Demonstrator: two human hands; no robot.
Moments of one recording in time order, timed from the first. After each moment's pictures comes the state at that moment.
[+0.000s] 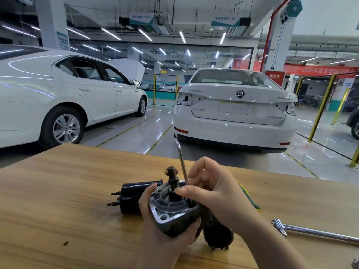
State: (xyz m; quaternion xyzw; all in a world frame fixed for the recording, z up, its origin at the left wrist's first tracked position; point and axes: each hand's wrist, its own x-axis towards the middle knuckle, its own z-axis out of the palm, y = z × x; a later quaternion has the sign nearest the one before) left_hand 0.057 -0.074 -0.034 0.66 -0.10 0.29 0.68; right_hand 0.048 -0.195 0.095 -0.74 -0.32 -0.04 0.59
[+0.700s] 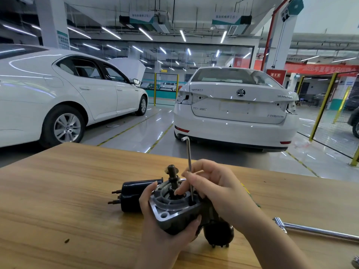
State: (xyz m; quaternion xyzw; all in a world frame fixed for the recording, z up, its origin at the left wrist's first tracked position) left_hand 0.053 -0.074 -0.031 0.67 -0.10 0.30 0.68; right_hand 0.041 -0.195 0.101 -0.72 -0.31 0.01 0.62
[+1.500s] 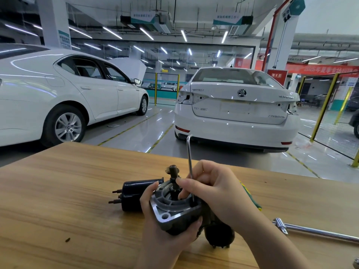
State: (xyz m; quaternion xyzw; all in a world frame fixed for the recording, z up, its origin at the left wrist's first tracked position) left_hand 0.043 -0.077 -0.017 0.66 -0.10 0.30 0.68; right_hand 0.042 -0.191 0.101 -0.77 -0.27 -0.02 0.58
